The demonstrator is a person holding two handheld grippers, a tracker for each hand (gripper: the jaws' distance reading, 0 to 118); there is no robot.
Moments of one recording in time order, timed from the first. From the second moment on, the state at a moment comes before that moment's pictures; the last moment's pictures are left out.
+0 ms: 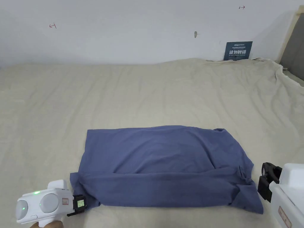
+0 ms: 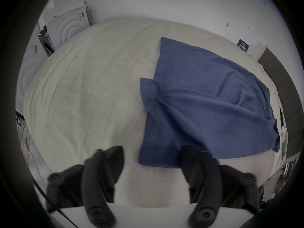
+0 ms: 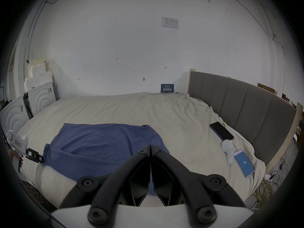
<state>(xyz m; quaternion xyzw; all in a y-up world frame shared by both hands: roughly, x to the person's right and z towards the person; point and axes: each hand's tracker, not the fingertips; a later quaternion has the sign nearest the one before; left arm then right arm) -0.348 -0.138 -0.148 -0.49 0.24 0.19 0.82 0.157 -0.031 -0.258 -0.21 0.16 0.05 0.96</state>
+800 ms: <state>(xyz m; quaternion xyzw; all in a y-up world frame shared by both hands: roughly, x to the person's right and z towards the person) -0.352 -0.108 -0.135 -0.44 0.22 0.22 0.84 0.166 -0.167 -0.341 -0.46 0.15 0.05 0.88</state>
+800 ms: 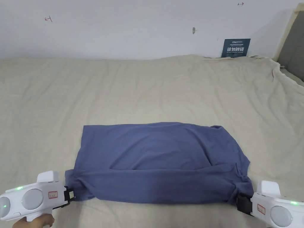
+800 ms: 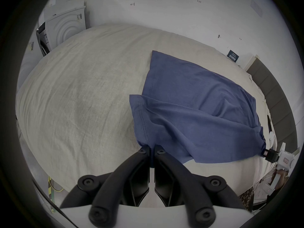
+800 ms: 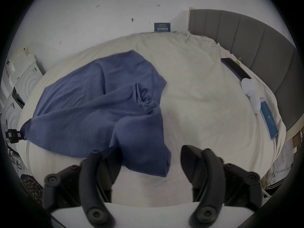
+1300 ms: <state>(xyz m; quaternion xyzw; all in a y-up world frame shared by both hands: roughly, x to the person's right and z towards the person) -0.369 -0.098 -0.104 -0.41 0.22 0.26 0.84 0.209 -0.122 -0.310 -0.41 0.16 -0.01 0.90</state>
